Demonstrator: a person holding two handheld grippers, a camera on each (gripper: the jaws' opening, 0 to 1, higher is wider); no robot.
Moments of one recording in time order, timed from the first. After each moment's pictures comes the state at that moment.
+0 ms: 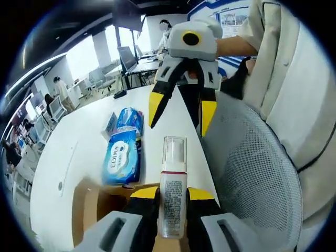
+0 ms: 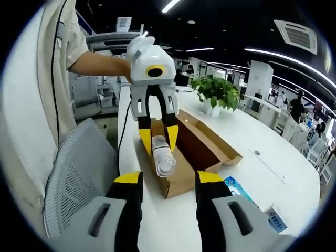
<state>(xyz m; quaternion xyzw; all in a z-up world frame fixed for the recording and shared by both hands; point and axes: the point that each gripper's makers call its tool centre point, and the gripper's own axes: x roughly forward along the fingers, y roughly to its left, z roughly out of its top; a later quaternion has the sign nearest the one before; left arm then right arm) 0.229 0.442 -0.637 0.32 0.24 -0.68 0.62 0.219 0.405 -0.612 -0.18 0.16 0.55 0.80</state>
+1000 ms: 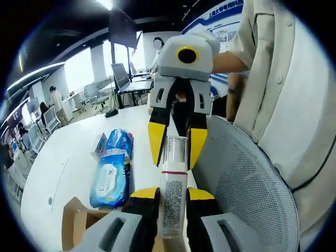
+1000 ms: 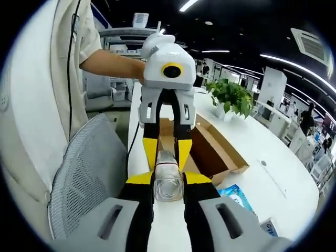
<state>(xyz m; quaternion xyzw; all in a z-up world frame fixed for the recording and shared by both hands) 0.210 0.412 -0.625 0.25 0.20 -0.72 0.61 0.206 0.412 -0.604 -0.21 0.16 0.59 0.77</state>
